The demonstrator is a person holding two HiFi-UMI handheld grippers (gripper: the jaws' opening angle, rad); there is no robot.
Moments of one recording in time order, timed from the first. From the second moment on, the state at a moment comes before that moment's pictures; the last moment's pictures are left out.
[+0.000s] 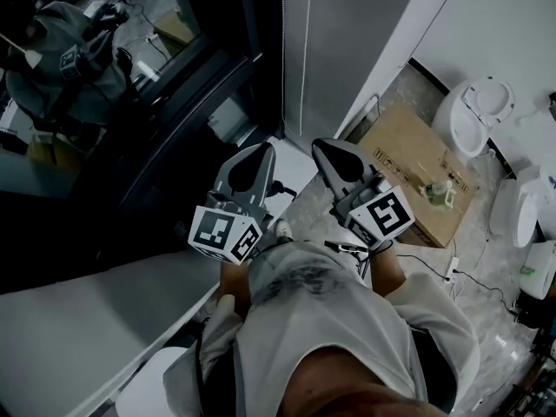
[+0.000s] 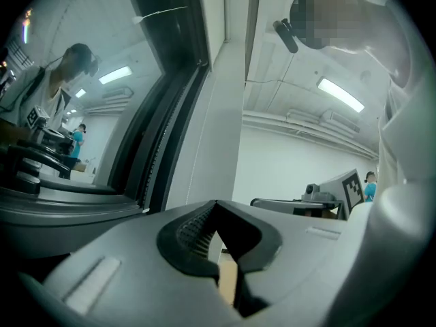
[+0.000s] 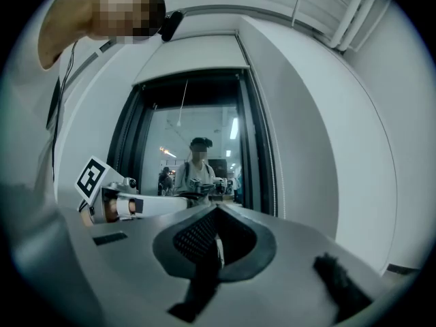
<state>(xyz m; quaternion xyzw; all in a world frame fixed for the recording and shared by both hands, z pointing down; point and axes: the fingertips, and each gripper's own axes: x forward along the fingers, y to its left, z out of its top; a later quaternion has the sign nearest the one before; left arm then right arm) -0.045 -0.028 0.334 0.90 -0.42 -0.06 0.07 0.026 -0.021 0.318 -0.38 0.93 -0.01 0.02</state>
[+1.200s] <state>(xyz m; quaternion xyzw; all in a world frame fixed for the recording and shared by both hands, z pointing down) -0.032 -0.146 0.335 0.91 -0.42 -0.05 0.06 0.037 -0.126 0.327 -0.39 0.92 0.00 0.00</state>
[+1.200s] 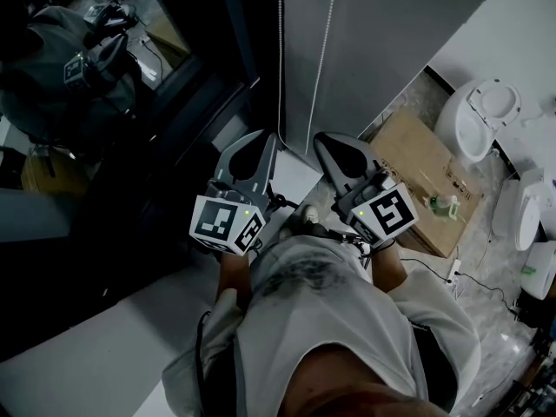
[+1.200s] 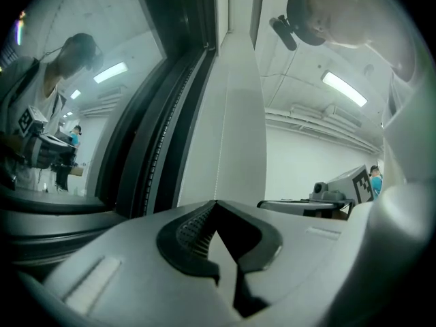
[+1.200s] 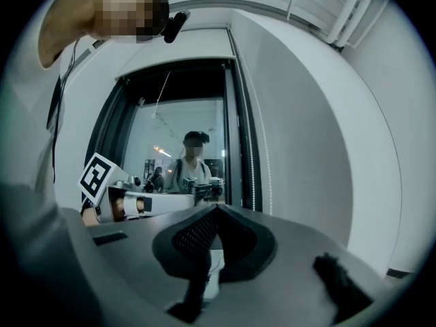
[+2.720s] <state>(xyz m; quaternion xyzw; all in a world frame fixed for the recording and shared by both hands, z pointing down) -0.010 -0.267 0.341 0.88 -0.47 -0.02 0.03 0.039 -0.173 0.338 -0.37 0.93 0.01 -0.02</state>
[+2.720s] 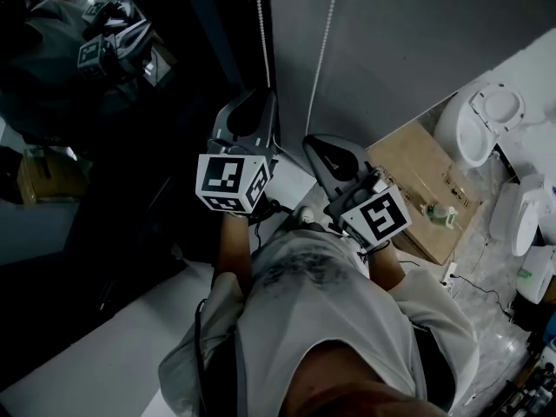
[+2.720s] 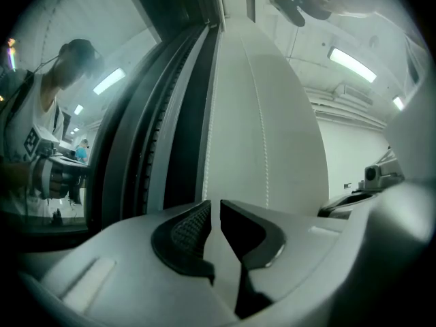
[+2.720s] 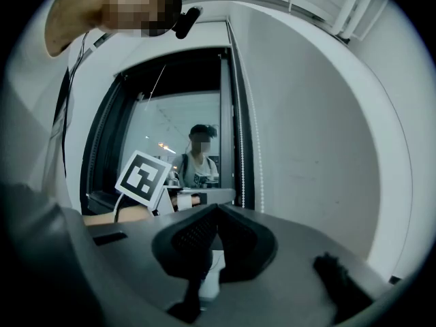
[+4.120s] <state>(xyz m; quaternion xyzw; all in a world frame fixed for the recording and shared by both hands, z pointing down) -0.002 -0.258 0.341 0.90 -0.43 -0.04 0.04 0.048 -0.159 0.320 -0.36 0.93 0.01 0.03</state>
